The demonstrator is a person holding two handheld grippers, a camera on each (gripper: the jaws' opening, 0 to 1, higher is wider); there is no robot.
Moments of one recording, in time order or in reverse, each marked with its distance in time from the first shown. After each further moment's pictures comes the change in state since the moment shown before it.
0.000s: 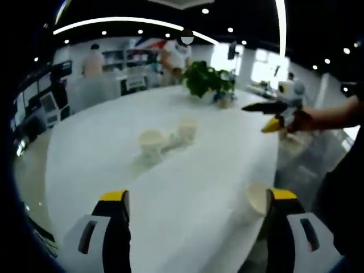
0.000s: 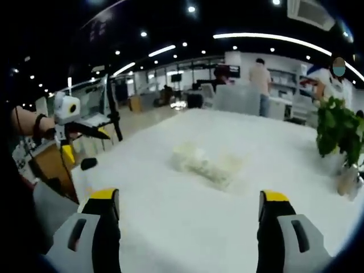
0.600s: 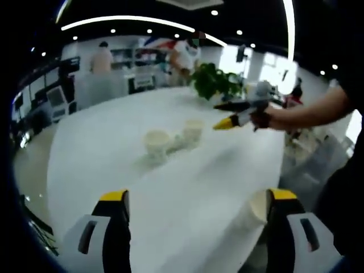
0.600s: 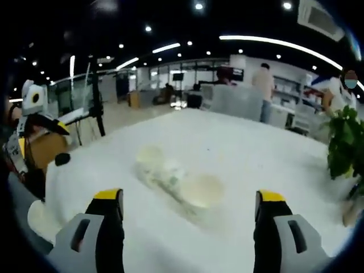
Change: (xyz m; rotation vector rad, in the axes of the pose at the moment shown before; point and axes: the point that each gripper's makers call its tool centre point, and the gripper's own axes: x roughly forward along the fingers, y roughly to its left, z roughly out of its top) left arm 0.003 0.003 0.006 -0.052 -0.004 0.045; right arm 0.112 -0.067 0.012 -0.079 0.004 -0.002
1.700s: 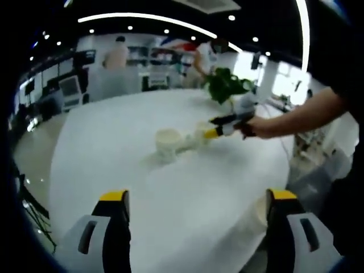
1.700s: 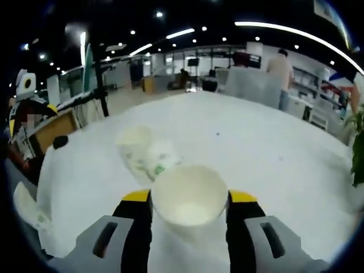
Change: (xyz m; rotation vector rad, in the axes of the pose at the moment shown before) left arm -0.003 0.009 0.002 -0.073 -0.052 0.069; right arm 0.056 -0.017 -0.031 -0.048 0.087 0.106
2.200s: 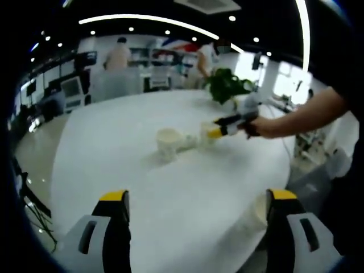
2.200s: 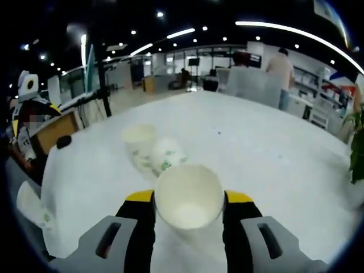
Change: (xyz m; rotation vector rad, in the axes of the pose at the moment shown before) left arm -0.007 0.001 -0.004 -0.008 0.001 0.015; right arm -0.019 0.007 -0.001 0.017 0.009 0.001
